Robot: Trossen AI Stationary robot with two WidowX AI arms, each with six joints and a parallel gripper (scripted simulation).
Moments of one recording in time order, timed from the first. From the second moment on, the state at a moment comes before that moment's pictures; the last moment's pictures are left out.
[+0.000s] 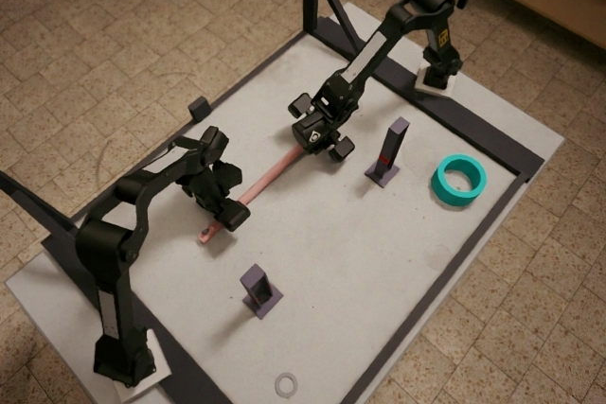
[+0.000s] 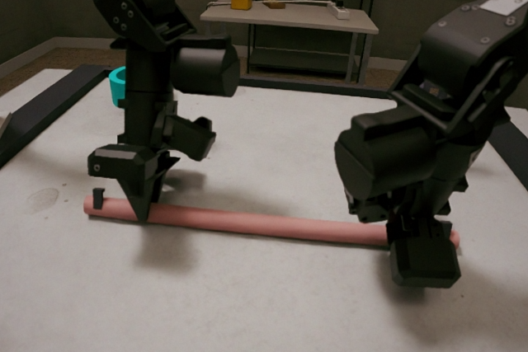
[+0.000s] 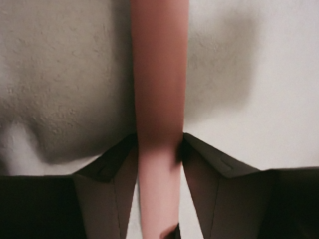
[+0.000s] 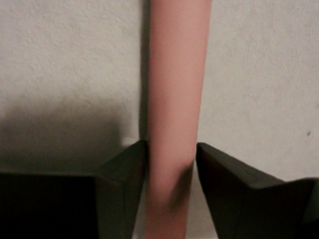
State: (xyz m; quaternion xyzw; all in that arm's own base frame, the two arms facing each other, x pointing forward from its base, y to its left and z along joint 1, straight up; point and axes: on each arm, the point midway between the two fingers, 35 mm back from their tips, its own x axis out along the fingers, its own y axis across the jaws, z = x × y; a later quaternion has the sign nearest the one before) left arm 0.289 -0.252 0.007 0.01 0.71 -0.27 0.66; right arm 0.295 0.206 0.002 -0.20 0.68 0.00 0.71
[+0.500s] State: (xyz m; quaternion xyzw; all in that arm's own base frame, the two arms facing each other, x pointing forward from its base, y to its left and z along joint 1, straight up) left arm 0.289 -0.252 0.007 0.01 0.71 -0.27 0.66; right arm 0.295 0.207 0.003 -0.20 0.68 0.00 0.71
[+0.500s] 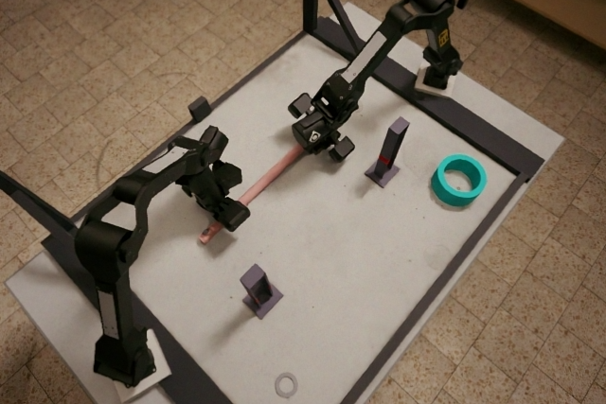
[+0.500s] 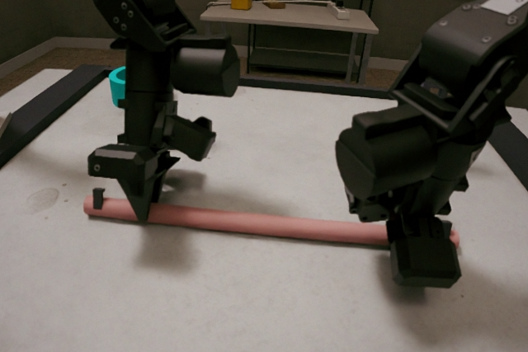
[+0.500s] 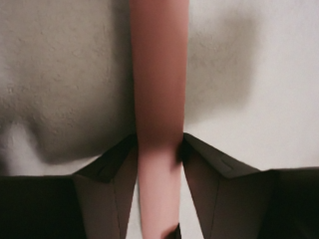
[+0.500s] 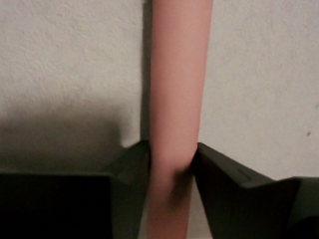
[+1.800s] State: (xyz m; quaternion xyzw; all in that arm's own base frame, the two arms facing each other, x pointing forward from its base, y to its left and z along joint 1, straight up) left arm 0.300 -0.251 0.058 0.11 0.70 -0.10 0.70; right arm 0.295 0.207 0.003 -0.20 0.68 0.00 0.71
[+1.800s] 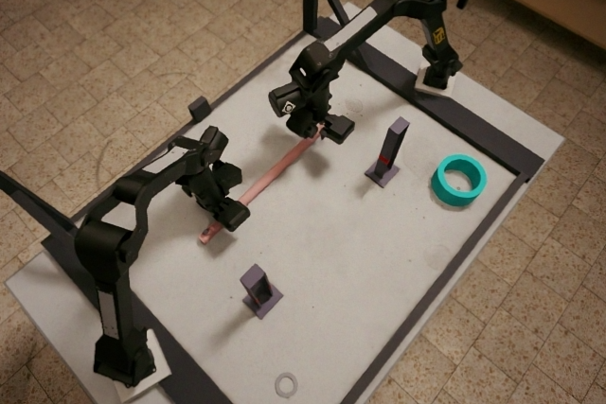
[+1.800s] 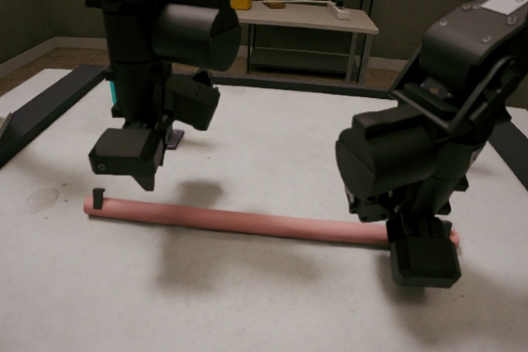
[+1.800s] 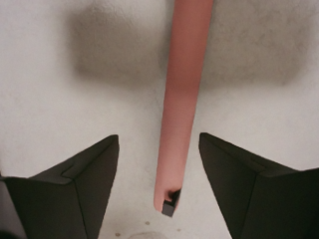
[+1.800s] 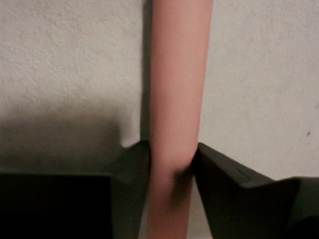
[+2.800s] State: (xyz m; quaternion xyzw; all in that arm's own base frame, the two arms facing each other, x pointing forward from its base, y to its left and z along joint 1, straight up) left arm 0.279 -0.271 0.026 0.23 0.67 -0.04 0.70; right arm 0.295 0.207 0.003 -0.20 0.68 0.00 0.71
